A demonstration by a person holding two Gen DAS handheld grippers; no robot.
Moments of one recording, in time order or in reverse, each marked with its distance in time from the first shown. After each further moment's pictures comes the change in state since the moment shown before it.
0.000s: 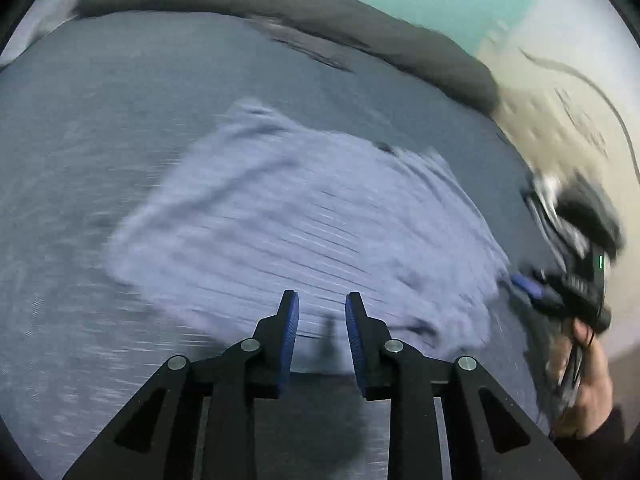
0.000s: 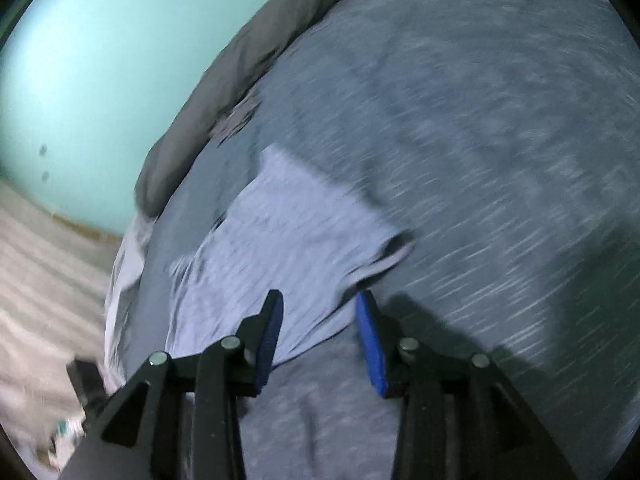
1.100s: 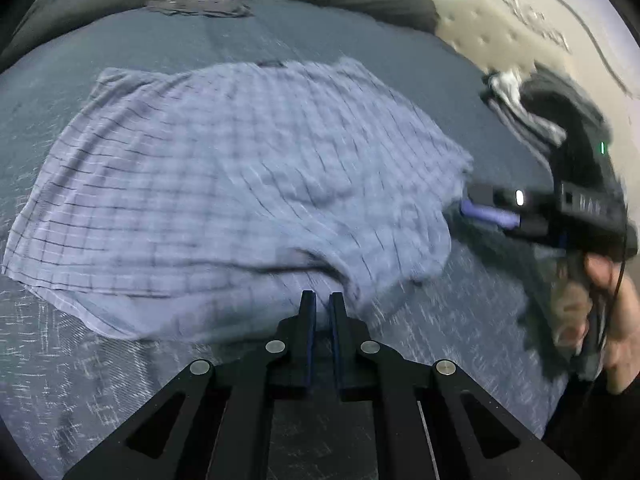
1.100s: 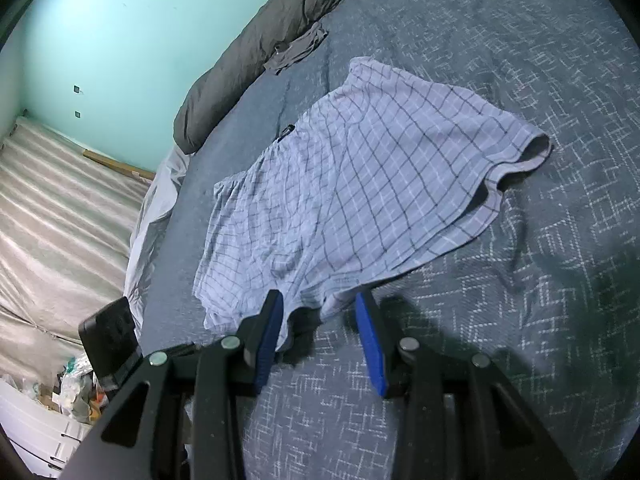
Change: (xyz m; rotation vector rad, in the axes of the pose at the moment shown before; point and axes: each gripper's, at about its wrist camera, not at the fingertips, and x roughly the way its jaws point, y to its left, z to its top) left arm 0.037 -0.062 -0.038 0.216 0.140 -0.029; right arm 0.028 0.042 -0.039 -0.095 0.160 0.106
